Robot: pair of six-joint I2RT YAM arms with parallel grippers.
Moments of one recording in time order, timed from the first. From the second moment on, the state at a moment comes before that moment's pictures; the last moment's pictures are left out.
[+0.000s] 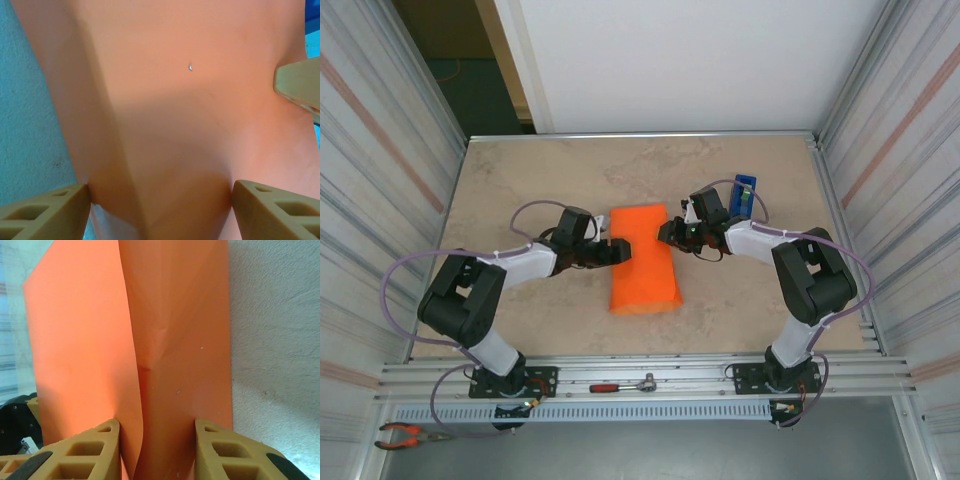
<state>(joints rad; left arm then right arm) -0.48 1.61 0.77 -0.01 0.45 -0.56 0.47 1.74 0.95 -0.08 -0.43 0.76</state>
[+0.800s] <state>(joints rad) -0.43 1.62 0.84 -0.04 0.50 -0.61 0.47 1.74 0.95 -0.08 -0.42 0.78</state>
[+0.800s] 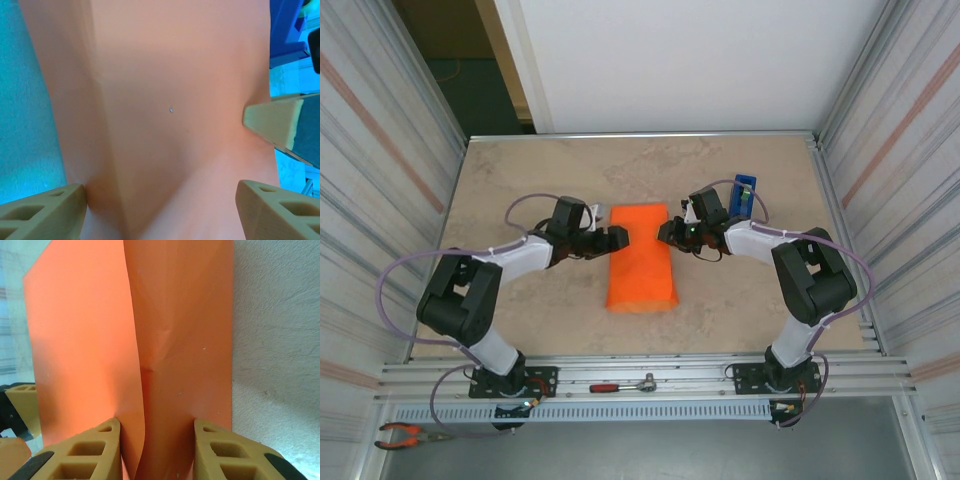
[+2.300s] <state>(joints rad) -0.52 1.59 0.75 -0.03 0.41 -0.52 0.47 1.74 0.95 -0.08 -0.42 0.78</state>
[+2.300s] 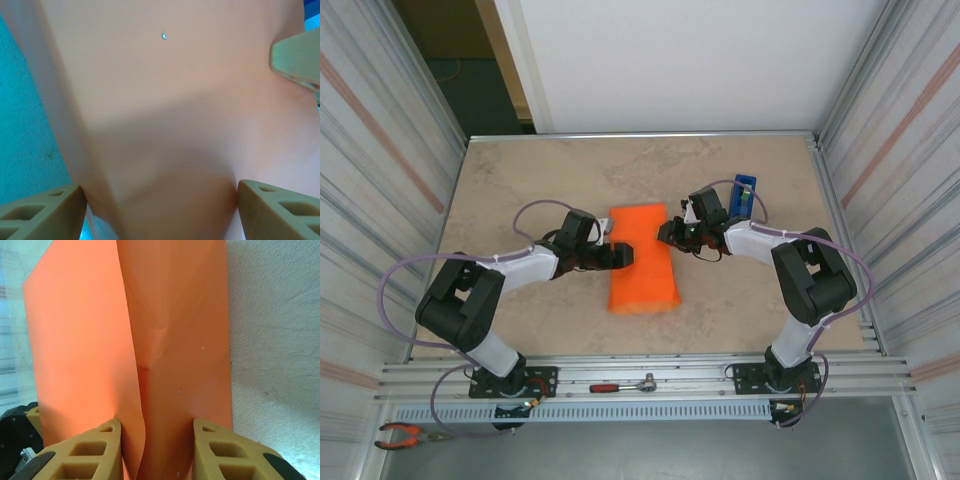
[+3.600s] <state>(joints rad) -0.53 1.60 0.76 -0.01 0.39 -0.55 0.20 1.58 0.93 -0.24 -0.66 0.75</state>
